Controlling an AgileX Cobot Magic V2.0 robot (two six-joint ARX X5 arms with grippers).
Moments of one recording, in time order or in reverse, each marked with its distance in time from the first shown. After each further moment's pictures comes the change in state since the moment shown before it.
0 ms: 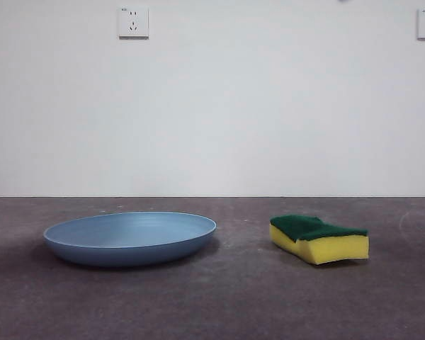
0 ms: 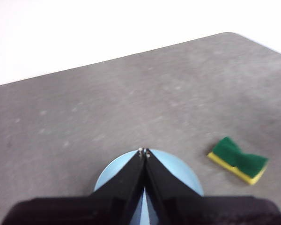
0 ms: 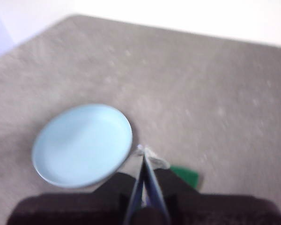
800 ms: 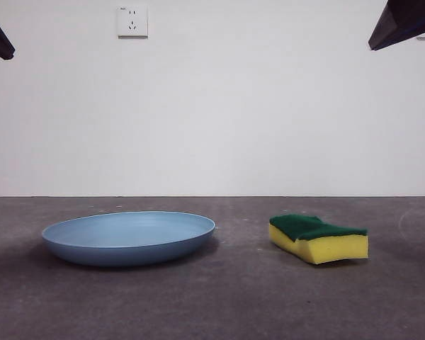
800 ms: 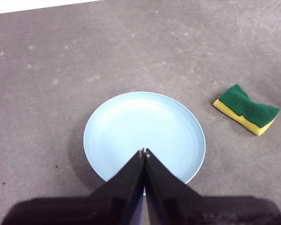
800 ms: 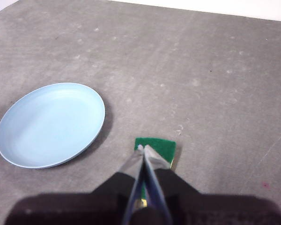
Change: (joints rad) left arm 0.000 -0.080 -0.218 -0.010 0.005 -0.056; right arm 0.022 -0.076 -0.133 0.013 0.109 0.031
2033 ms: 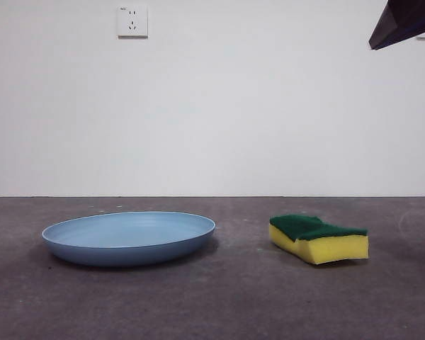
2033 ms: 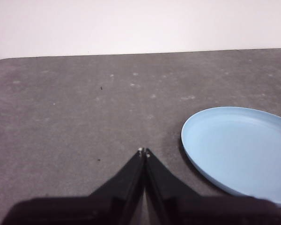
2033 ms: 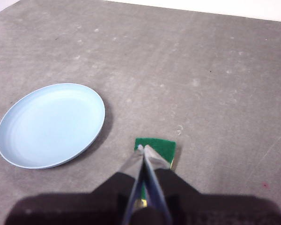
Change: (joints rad) left arm 0.335 -0.599 -0.634 0.341 -0.025 0.053; right arm -0.001 -0.002 0.000 0.000 0.000 0.000
